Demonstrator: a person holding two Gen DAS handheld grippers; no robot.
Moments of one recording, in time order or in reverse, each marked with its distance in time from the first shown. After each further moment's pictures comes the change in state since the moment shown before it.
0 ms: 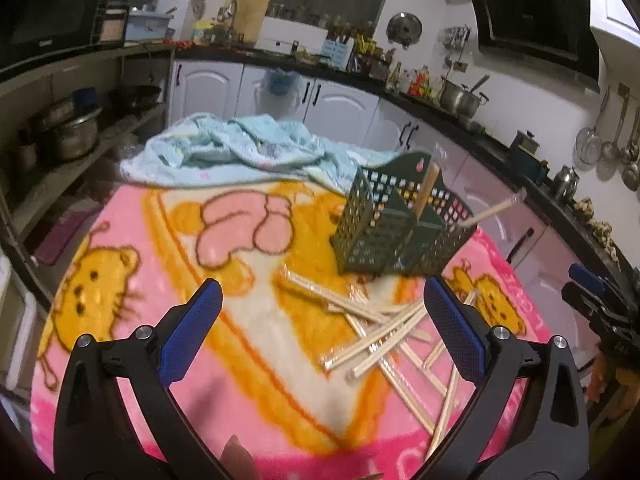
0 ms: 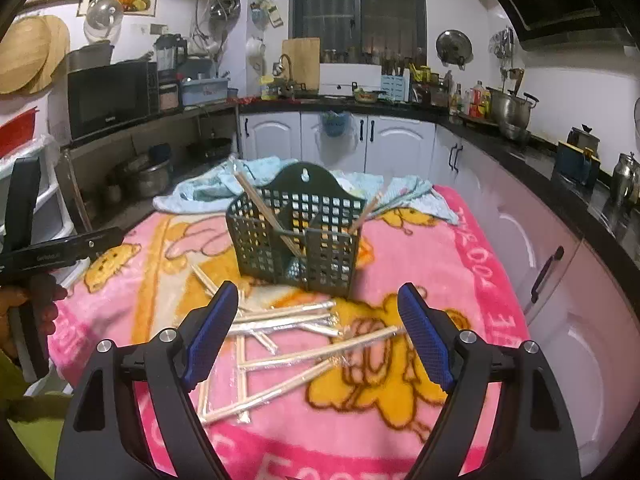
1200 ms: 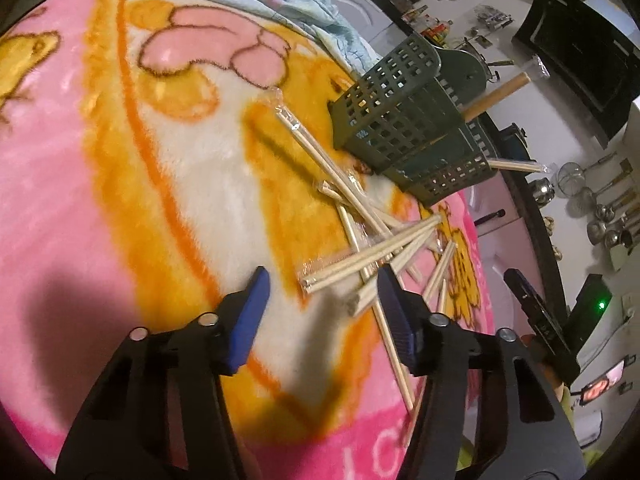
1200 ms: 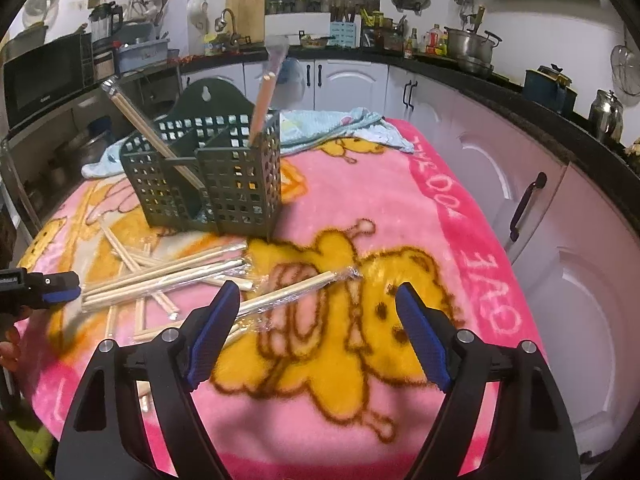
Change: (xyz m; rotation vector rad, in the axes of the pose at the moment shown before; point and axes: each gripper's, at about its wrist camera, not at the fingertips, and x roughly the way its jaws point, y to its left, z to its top) left arm 0.095 0.039 -0.064 -0.345 0.351 -0.273; right arm 0.074 -0.058 -0.043 0.093 0.179 -0.144
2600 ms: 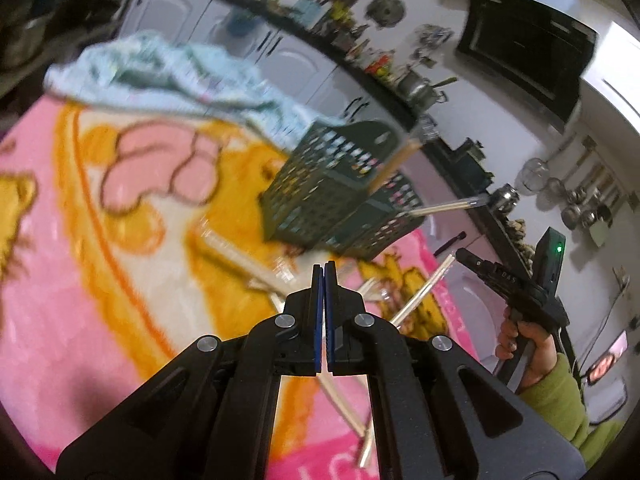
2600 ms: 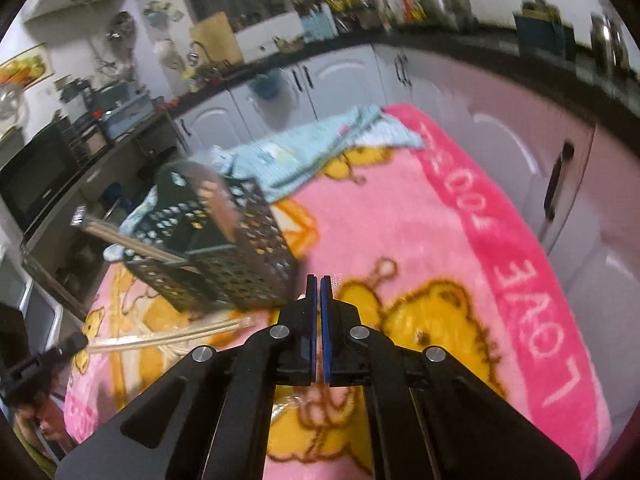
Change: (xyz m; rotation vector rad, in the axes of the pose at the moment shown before) left arm -0.056 -0.063 0.032 0.205 -0.182 -0.069; right arm 0.009 -0.037 0.065 0.250 -0.002 0.164
